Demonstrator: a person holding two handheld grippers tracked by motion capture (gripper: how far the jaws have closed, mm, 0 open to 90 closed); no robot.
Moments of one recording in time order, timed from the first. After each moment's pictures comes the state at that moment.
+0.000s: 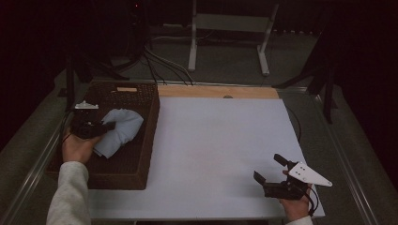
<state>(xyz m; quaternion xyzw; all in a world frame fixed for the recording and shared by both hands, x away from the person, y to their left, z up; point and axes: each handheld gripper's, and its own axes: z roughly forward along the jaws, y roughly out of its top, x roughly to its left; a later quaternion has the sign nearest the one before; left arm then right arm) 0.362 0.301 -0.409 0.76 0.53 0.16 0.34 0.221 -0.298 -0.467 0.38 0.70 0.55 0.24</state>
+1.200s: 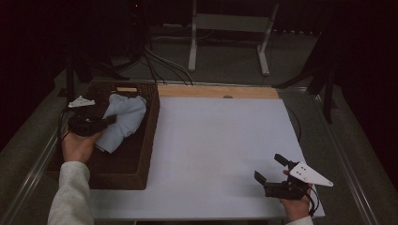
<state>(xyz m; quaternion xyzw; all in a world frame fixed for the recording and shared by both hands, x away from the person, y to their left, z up) 0.354 0.294 -0.387 0.74 0.52 0.18 0.40 0.221 -0.299 -0.467 0.38 0.70 0.55 0.24</state>
